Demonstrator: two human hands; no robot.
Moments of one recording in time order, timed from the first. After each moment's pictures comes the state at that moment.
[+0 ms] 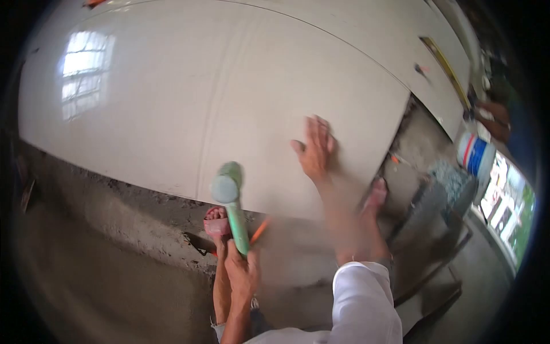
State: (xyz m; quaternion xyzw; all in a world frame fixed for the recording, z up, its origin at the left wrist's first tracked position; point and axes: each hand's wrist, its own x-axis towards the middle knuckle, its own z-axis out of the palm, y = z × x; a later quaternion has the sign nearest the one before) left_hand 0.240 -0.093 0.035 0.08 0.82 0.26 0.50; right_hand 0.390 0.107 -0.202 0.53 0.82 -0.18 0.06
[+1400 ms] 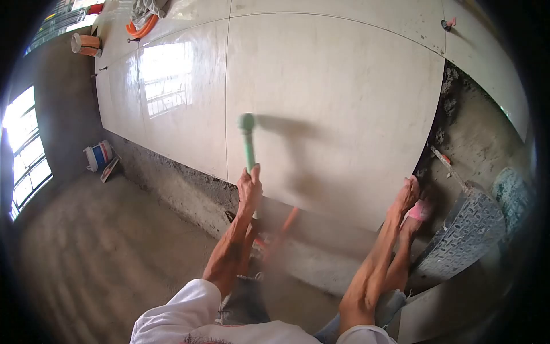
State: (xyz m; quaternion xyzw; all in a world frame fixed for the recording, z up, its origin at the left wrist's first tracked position) left_hand 0.270 -0.055 -0.147 0.14 0.92 0.13 0.33; right_hand 0.693 0.061 -0.247 0.87 0.33 -0.32 -0.18
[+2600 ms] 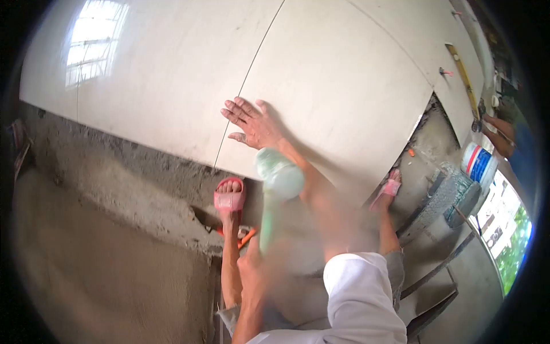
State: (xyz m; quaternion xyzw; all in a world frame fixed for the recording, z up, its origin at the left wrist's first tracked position) left_hand 0.216 -0.145 0.065 0.00 0.79 0.23 0.56; right_hand 0.211 0.009 -0.240 0.19 0.96 -0.17 0.08
